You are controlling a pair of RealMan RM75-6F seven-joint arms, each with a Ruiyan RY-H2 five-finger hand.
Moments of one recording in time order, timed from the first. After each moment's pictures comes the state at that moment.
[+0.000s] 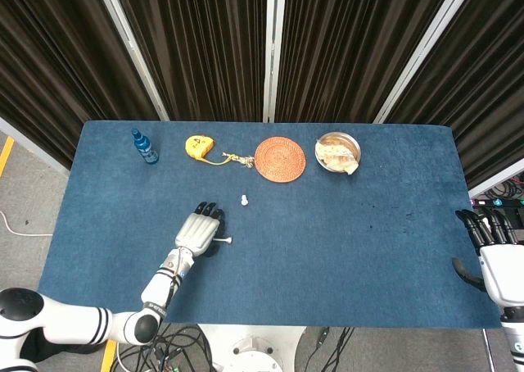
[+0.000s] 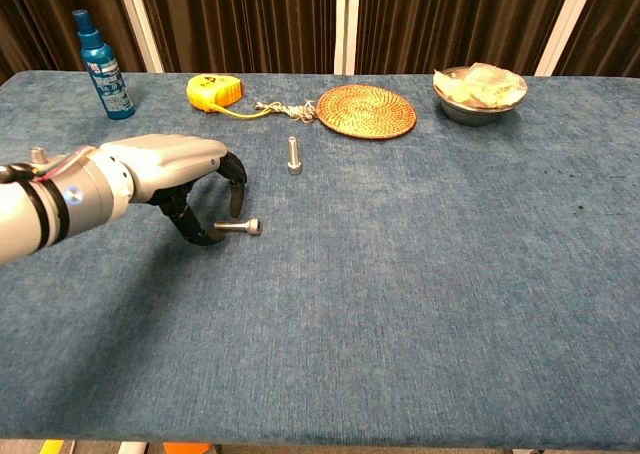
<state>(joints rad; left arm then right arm) -0.87 -1.68 -0.07 -1.61 0.72 1.08 0.67 0.09 -1.02 0.06 -1.59 -1.59 1.52 0.02</state>
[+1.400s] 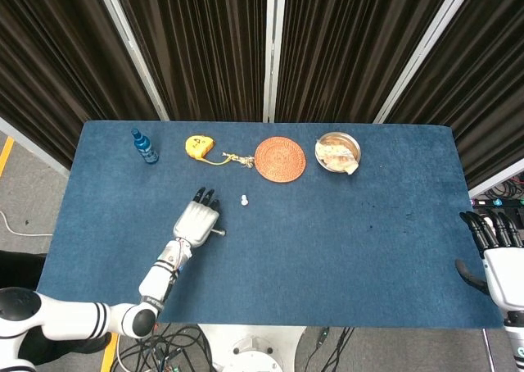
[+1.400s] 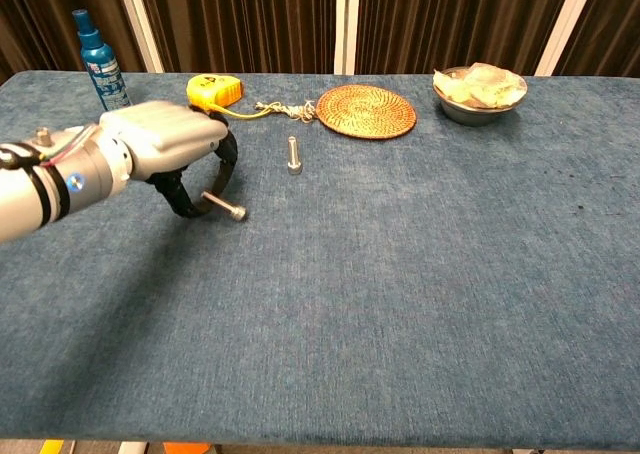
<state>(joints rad) -0.88 -1.65 -0.09 -1.57 0.79 1.07 0.88 0.07 -1.01 0.05 -1.62 -1.59 1.55 0.01</state>
